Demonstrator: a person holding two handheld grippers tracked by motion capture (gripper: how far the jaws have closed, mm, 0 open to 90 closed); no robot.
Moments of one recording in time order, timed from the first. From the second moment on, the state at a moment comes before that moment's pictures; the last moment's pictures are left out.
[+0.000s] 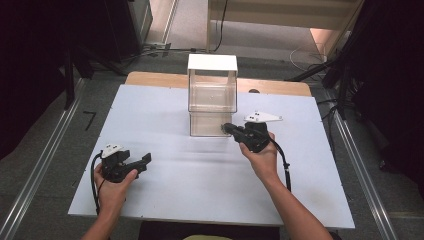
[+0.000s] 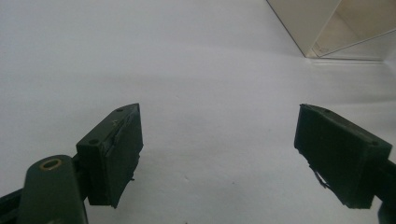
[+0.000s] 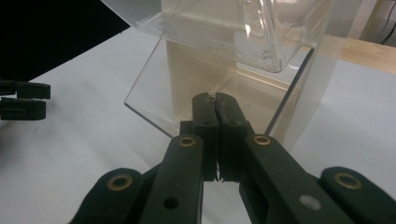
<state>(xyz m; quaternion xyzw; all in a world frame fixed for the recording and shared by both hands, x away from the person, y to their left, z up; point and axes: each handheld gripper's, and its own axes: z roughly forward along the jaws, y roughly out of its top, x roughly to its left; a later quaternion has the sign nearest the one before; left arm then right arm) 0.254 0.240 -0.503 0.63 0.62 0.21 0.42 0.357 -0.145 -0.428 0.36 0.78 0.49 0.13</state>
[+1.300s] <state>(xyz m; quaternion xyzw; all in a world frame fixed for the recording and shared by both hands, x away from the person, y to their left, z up) 0.254 0.241 -0.503 0.63 0.62 0.20 0.43 0.361 -0.130 -0.431 0.35 0.79 0.49 0.13</state>
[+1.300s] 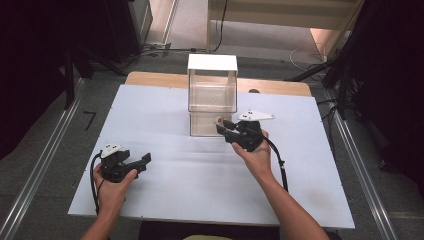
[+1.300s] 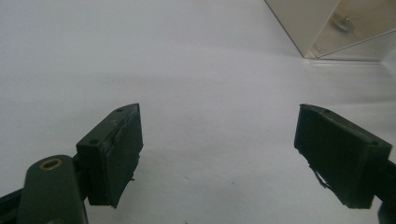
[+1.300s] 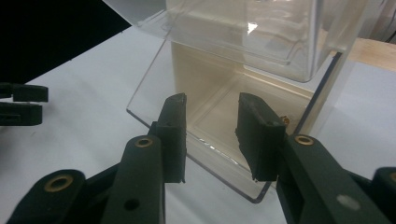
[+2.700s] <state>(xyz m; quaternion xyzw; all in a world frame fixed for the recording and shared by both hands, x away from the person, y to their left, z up) 0.254 0.239 -0.502 0.63 0.62 0.21 0.43 0.329 -0.191 -0.447 0.39 0.78 0.46 0.14</state>
